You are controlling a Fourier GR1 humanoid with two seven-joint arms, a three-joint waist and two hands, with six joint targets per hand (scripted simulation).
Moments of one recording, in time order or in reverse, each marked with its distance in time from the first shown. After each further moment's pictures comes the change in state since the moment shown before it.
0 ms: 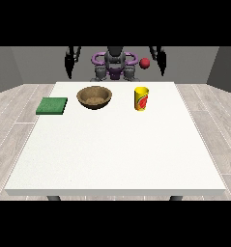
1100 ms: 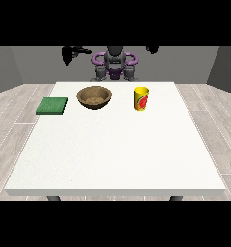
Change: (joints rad) left arm -0.012 -0.053 -0.131 -0.247 0.103 0.050 -0.023; right arm -0.049 0.034 -0.067 -0.057 -0.098 0.016 -0.093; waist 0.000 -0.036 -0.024
